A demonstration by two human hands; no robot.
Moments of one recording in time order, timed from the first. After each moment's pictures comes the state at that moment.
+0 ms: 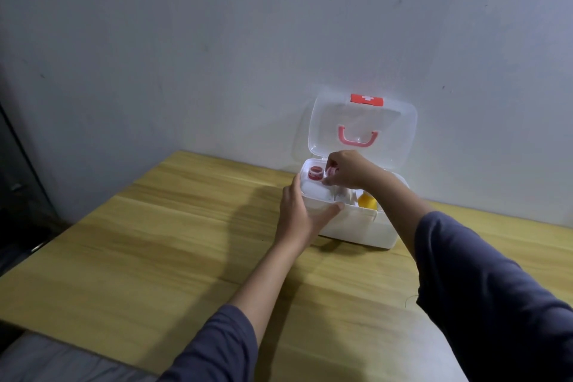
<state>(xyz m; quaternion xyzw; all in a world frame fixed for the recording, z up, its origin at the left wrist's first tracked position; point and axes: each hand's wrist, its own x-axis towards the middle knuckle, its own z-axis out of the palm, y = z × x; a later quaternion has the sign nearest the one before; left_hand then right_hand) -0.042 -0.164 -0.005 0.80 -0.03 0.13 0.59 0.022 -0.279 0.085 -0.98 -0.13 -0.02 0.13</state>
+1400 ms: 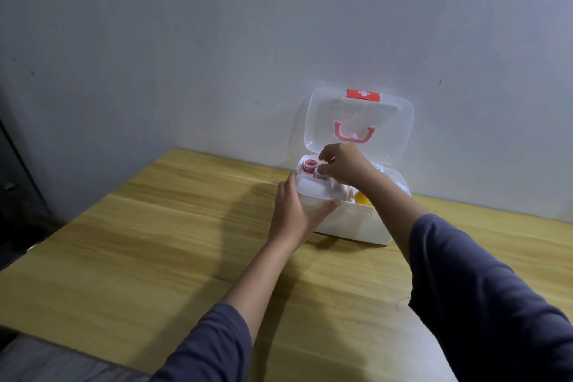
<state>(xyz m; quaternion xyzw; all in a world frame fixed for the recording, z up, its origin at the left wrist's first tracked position) -0.041 -0.162 -0.005 0.81 -0.03 0.14 0.57 0.027 -0.277 0.078 -0.97 -0.13 -0.10 0.20</state>
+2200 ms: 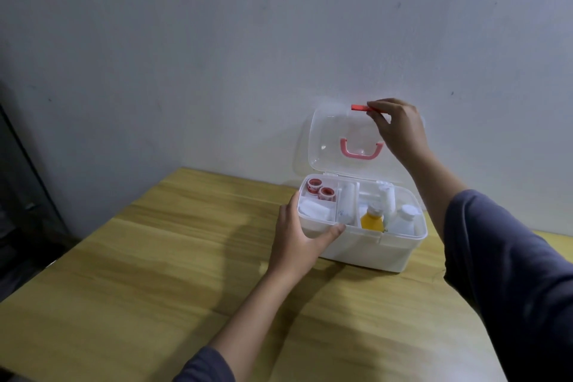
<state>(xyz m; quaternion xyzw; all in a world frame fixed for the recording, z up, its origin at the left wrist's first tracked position) -0.039 -0.160 -0.015 0.80 -0.05 0.14 0.57 0.087 -0.348 0.133 -0.87 -0.15 -0.41 0.23</state>
